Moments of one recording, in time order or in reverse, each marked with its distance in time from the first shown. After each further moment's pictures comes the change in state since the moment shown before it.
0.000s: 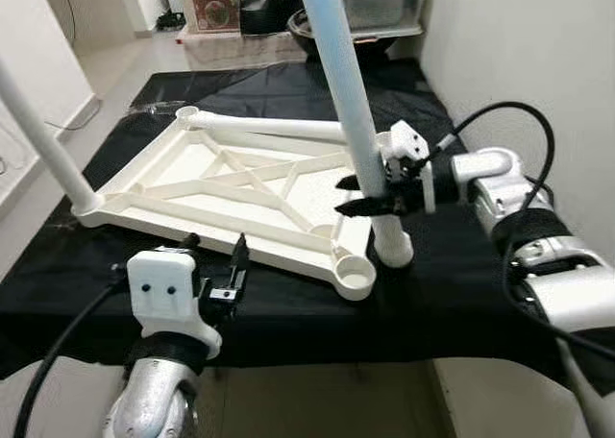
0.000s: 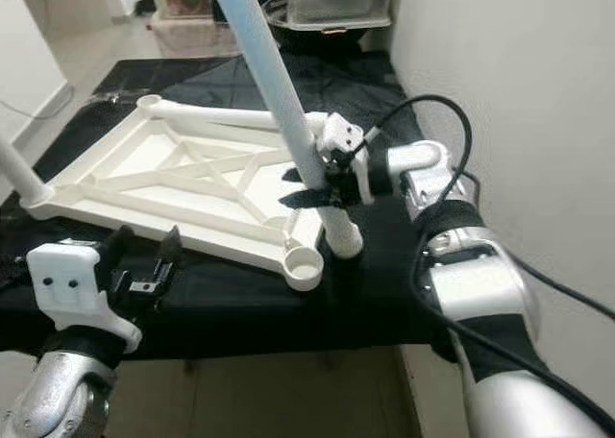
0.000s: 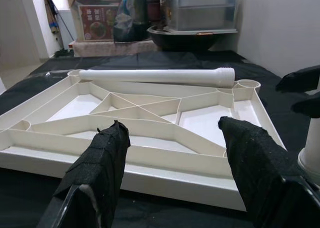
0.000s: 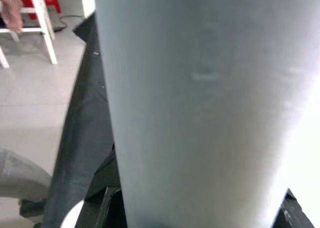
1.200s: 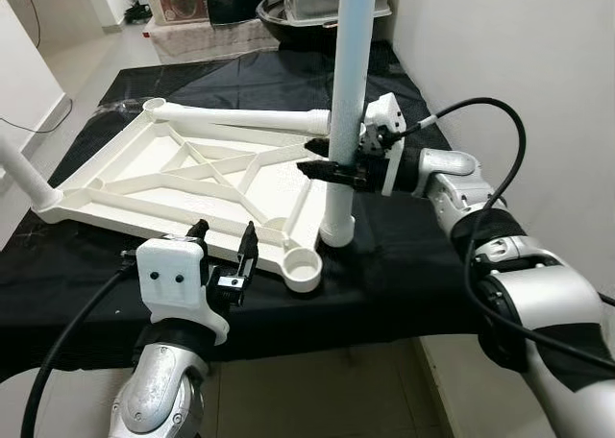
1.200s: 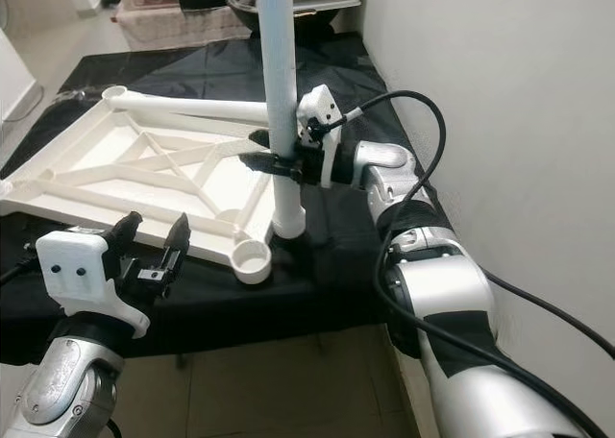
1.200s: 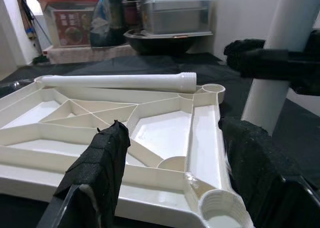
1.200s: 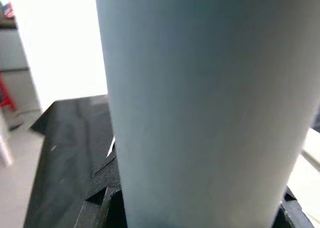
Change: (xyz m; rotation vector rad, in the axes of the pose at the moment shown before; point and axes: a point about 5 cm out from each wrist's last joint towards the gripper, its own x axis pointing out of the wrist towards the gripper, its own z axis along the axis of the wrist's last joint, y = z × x) left arm 0.004 -0.004 0.001 0.003 -0.017 -0.017; right arm 0.060 0.003 0.019 0.152 -0.362 -0.175
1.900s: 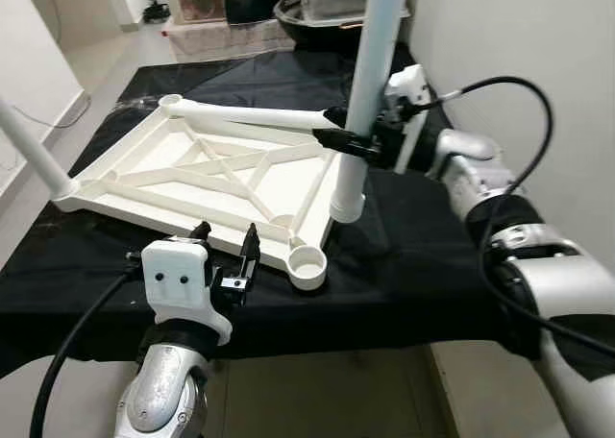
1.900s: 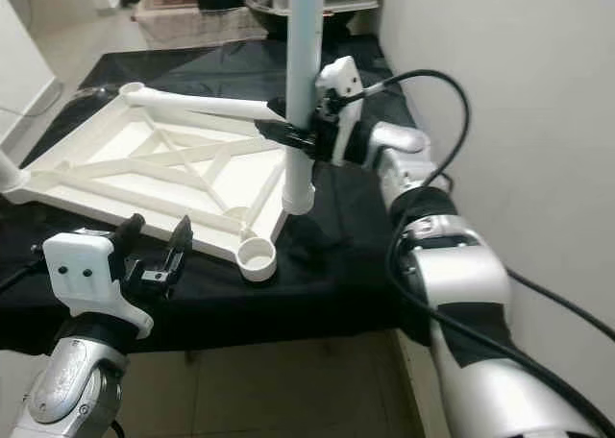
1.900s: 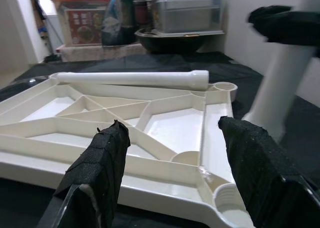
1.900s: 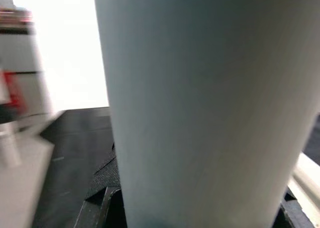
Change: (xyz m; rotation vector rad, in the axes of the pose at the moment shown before) left arm 0.001 -0.001 -0.003 0.000 0.000 0.001; right arm -0.033 -0.017 0.030 -0.053 -0.030 0.026
